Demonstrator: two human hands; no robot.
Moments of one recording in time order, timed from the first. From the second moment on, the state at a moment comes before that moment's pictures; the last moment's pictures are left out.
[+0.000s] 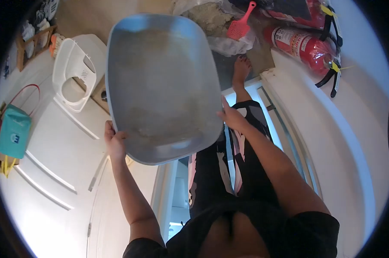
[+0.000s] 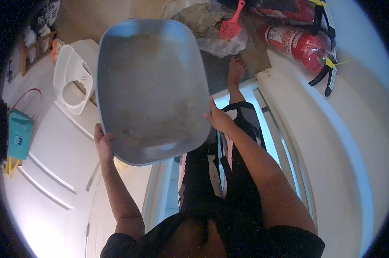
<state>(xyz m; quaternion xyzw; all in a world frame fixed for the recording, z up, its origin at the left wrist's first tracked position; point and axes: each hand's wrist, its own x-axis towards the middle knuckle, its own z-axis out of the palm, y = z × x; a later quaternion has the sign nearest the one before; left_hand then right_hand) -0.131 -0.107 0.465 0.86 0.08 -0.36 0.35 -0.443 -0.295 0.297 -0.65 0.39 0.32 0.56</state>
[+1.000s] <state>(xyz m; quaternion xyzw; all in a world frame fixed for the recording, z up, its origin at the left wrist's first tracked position) -0.158 0.001 0.296 0.93 0.07 -0.26 0.24 -0.249 -0.510 0.293 -0.84 0.06 0.53 -0.09</state>
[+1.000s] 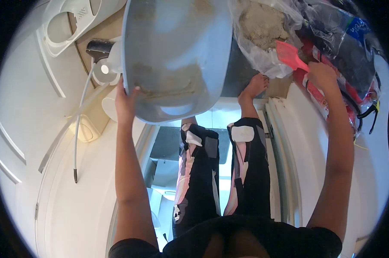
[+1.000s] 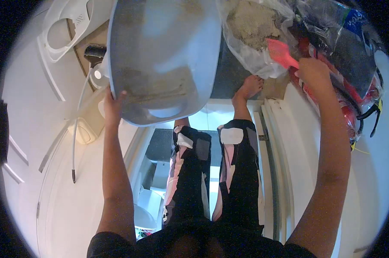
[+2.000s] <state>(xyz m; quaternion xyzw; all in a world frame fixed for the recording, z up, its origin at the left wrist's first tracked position) -0.259 -0.016 0.290 0.77 0.27 -0.38 0.44 -0.183 -0.194 0.128 -0.89 0.18 0.33 0.26</state>
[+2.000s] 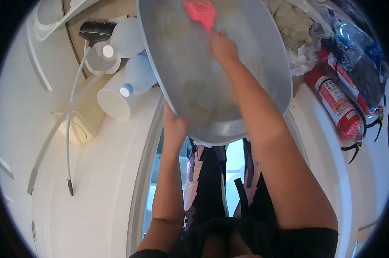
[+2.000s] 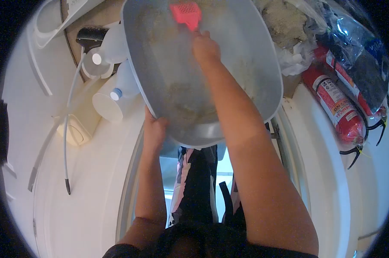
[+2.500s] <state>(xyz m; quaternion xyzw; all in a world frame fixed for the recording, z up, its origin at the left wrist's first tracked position) -0.261 -0.005 0.288 0.73 0.28 -0.39 0.48 -0.235 -0.258 0.127 -0.93 0.13 0.31 0.15</state>
